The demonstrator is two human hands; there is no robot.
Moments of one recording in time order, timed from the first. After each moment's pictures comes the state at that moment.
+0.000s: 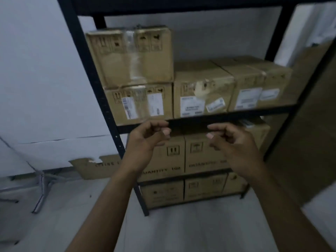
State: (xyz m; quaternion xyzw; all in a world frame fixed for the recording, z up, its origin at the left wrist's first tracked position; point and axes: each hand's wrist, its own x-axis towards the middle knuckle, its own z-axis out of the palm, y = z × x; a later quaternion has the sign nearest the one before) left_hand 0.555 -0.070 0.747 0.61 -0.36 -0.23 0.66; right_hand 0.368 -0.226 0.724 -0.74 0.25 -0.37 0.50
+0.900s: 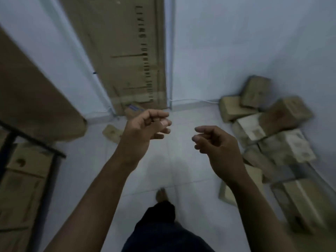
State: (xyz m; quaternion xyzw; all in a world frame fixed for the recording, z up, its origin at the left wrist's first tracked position) left_hand -0.012 0.107 0.669 0.27 -0.64 -0.69 0.20; right_hand -0.127 0.279 0.625 -0.22 0.74 -0.60 0.21
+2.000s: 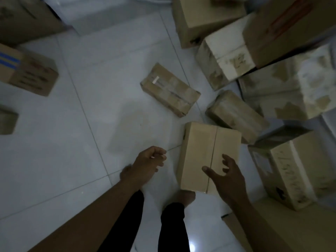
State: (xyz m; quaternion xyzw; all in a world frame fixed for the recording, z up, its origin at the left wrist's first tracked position) left_hand -0.368 0.262 0.072 0.45 -0.56 -0.66 -0.23; right_hand -0.441 0.499 0.096 0.13 0.87 -0.30 0.37
